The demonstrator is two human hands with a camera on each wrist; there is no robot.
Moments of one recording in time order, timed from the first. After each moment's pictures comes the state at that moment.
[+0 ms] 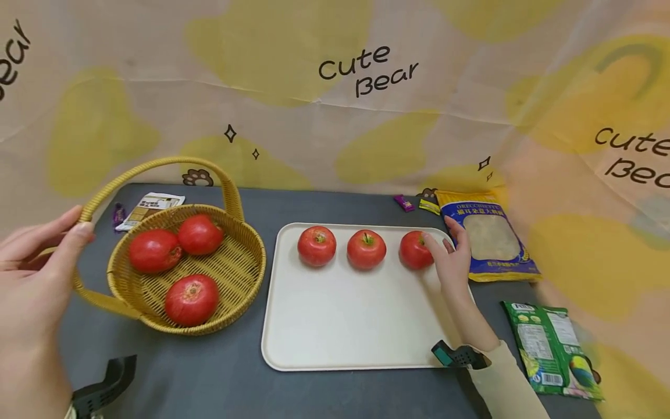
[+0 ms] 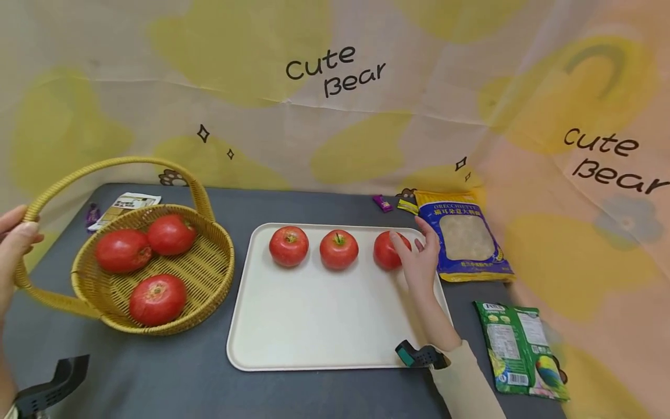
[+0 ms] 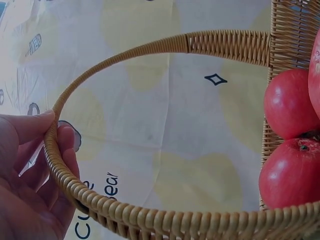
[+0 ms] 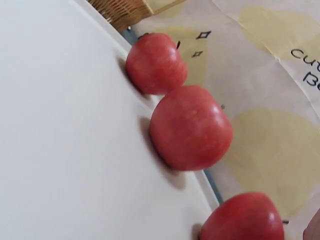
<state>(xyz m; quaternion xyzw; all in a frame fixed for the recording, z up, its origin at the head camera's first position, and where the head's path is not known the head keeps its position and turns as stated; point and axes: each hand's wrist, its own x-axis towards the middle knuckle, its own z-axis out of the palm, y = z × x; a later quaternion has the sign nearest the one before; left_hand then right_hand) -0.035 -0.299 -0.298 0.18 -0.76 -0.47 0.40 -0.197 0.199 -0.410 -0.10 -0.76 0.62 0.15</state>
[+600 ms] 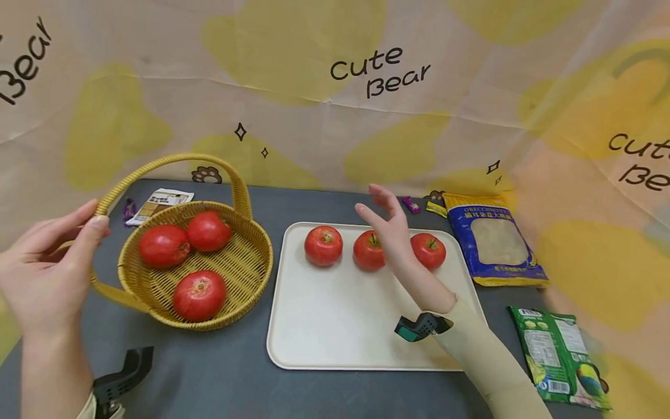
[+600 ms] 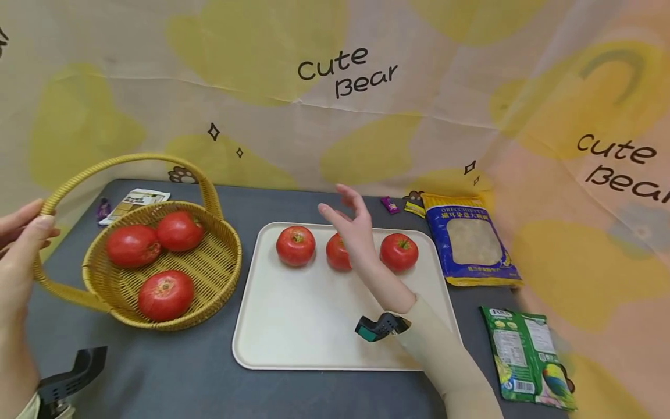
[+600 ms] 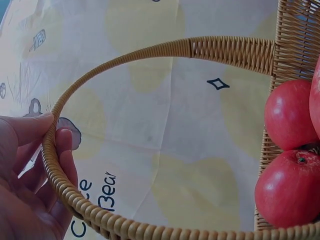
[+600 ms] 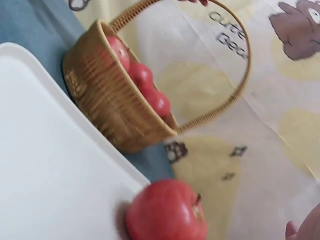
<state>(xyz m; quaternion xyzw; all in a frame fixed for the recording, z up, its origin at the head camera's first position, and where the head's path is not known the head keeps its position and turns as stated) -0.040 -0.301 -0.306 0.18 -0.74 -0.48 0.44 -0.208 0.077 -0.358 0.08 -0.71 0.70 0.01</state>
